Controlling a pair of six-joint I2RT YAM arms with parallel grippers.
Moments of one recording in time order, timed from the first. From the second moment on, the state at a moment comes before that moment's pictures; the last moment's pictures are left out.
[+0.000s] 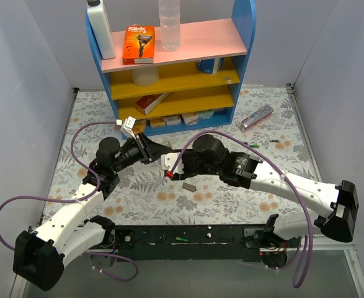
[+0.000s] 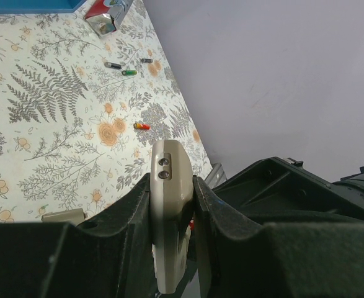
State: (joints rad) left arm -0.44 0.91 0.60 0.22 0.50 -0.93; right arm 1.12 1.28 1.15 -0.36 -0.13 -0.71
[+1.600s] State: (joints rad) left arm -0.43 0.89 0.60 0.25 0.52 -0.96; right arm 1.12 1.26 1.13 -0.33 -0.12 -0.70
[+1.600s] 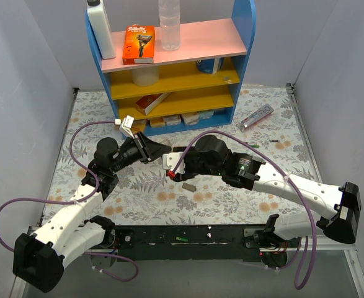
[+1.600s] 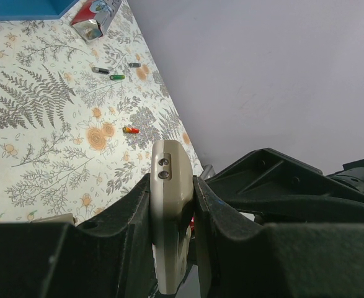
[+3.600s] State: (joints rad) left arm -0.43 0.88 0.60 0.24 0.54 -0.96; right arm 1.12 1.27 1.21 -0.37 -0.17 -0.64
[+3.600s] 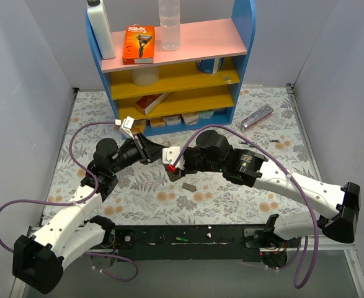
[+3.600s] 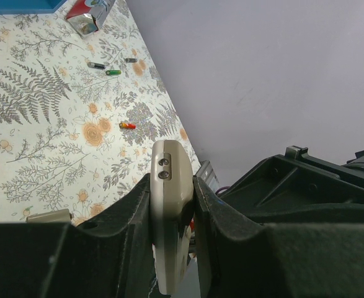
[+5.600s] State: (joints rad) left arm -0.38 0.84 0.59 0.23 0.54 -0.97; right arm 1.12 1.29 1.14 -0.35 -0.24 -0.65
